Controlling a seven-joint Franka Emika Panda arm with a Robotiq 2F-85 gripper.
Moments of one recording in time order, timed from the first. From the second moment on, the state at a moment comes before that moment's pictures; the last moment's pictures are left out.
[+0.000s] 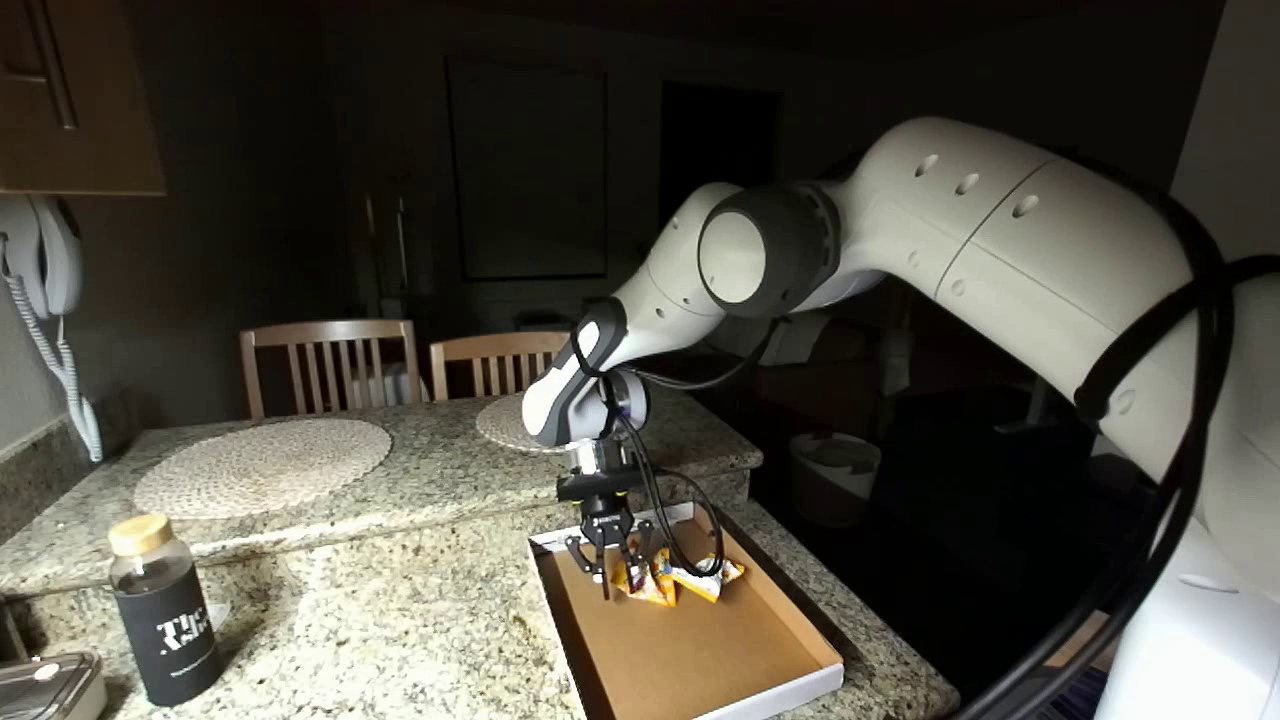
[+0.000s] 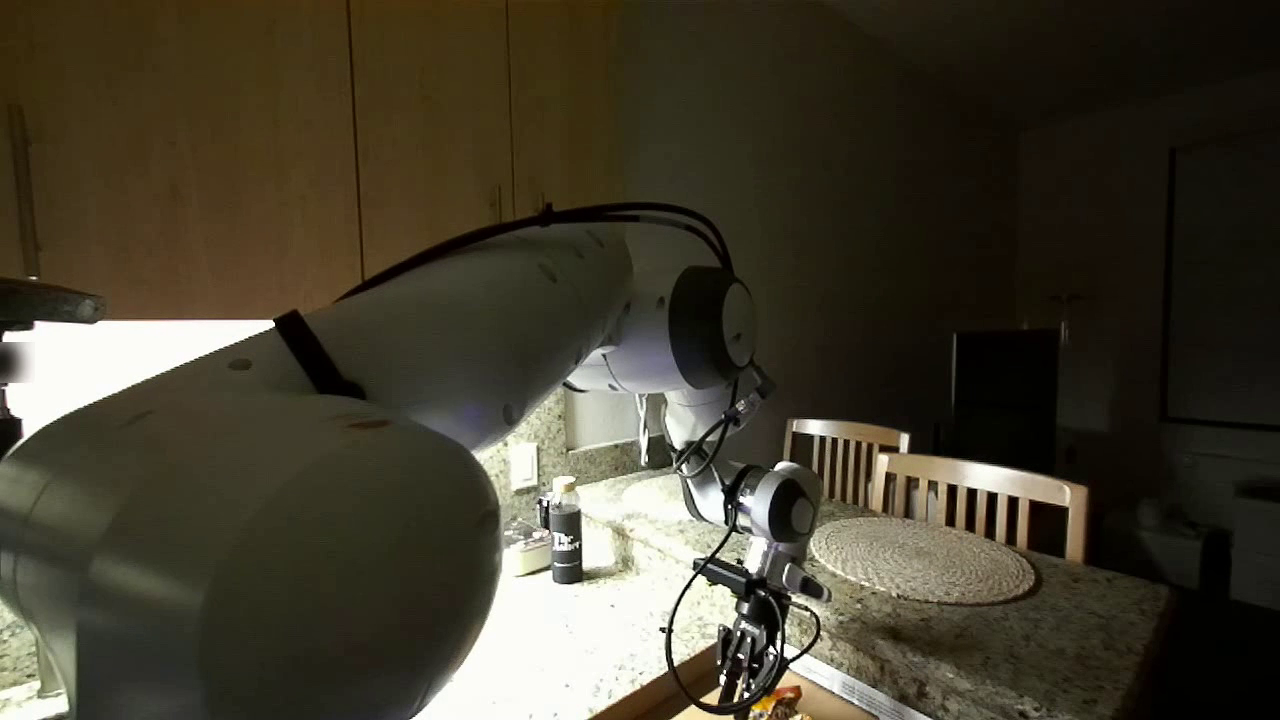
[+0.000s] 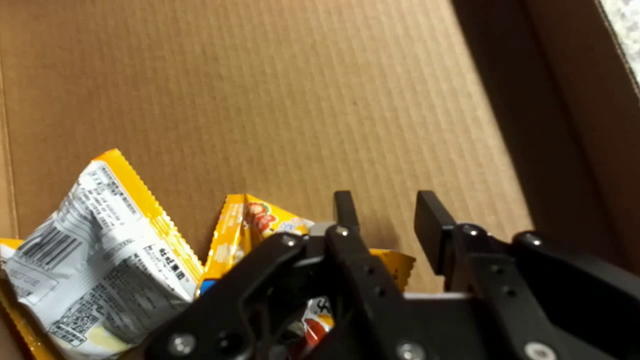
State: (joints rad) arm 0.11 1.07 -0.06 -1.37 0.19 1.94 0.48
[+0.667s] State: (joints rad) arm 0.11 1.08 -0.04 -1.35 0.19 1.99 0.48
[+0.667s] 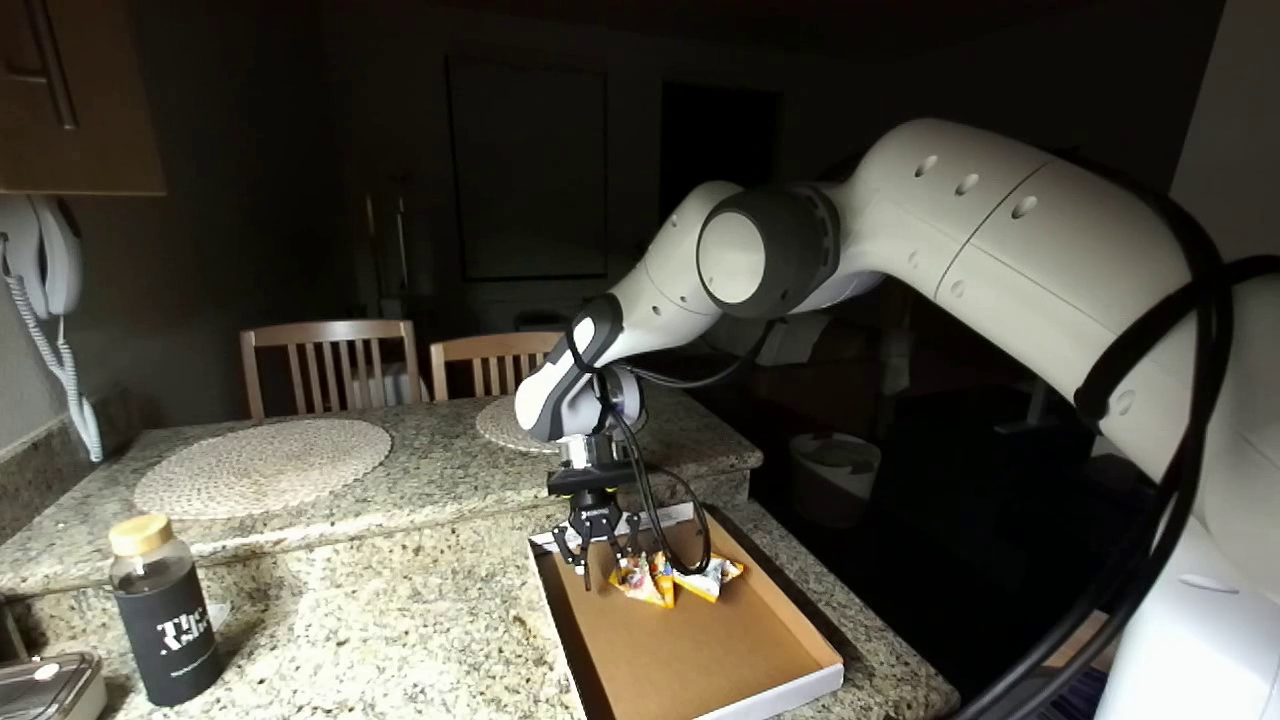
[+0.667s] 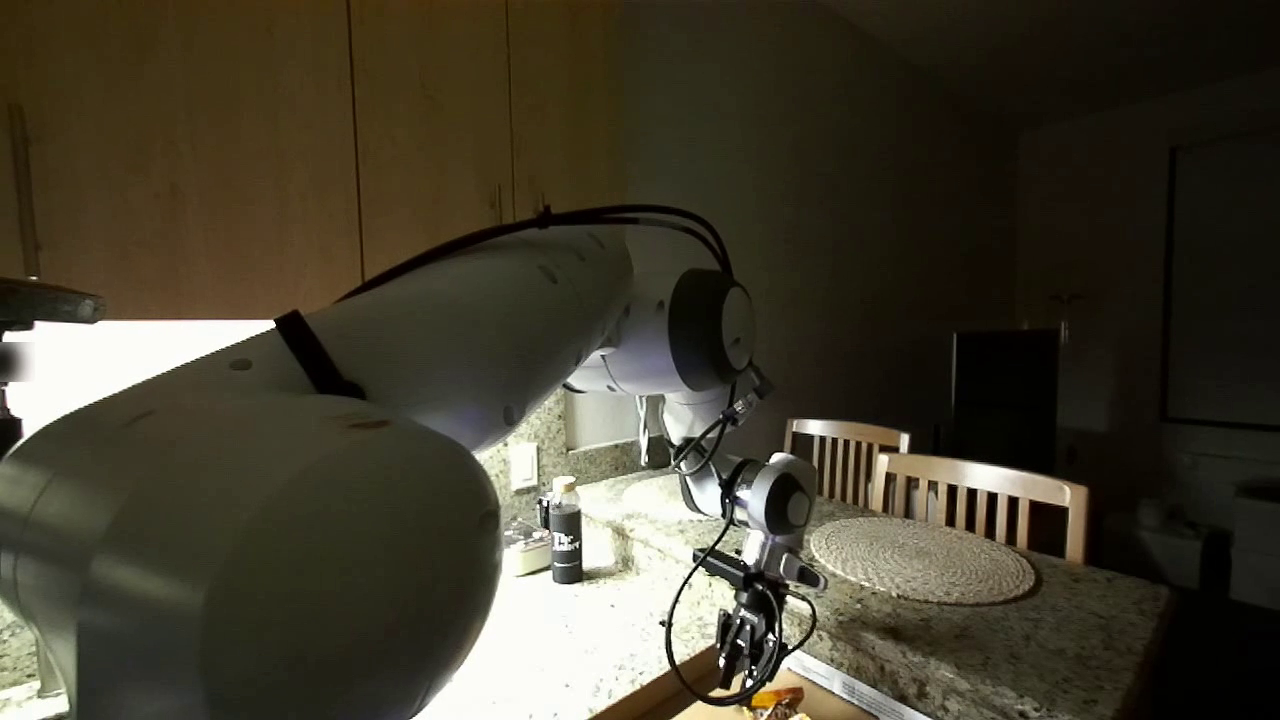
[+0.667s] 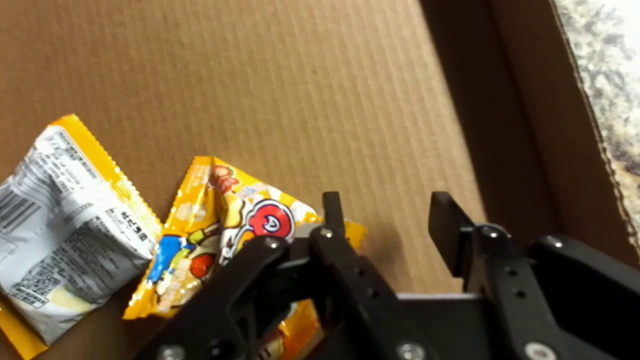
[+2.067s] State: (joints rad) arm 0.18 1.10 -0.14 -1.35 0.09 1.93 0.80
